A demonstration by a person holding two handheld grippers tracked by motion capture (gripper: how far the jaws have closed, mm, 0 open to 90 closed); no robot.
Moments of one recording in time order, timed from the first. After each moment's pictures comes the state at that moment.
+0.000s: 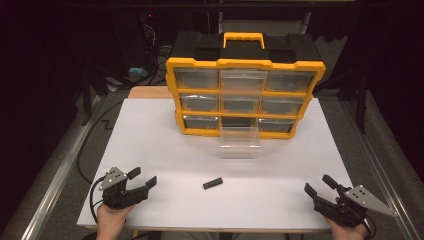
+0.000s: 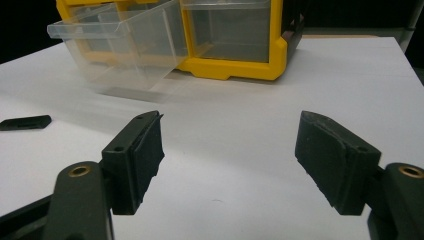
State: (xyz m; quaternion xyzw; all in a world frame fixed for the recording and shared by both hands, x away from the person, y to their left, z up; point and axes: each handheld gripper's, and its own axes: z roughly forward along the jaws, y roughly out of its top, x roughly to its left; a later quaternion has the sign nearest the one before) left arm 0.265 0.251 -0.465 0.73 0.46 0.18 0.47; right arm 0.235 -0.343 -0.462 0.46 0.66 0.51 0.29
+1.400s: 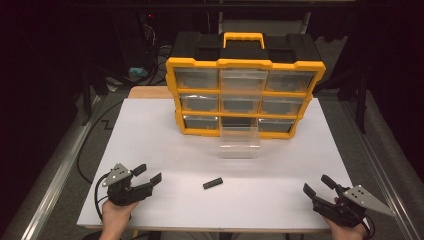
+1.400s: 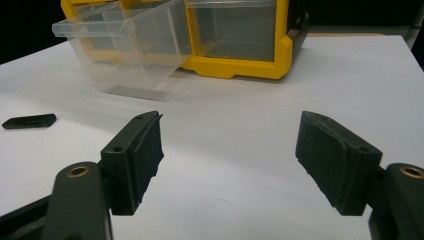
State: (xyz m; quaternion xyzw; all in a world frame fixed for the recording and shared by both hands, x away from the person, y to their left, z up) left arm 0.274 0.240 -0.460 0.72 0.45 0.16 0.50; right arm 0.235 -0.341 -0.462 0.46 0.67 0.51 0.28
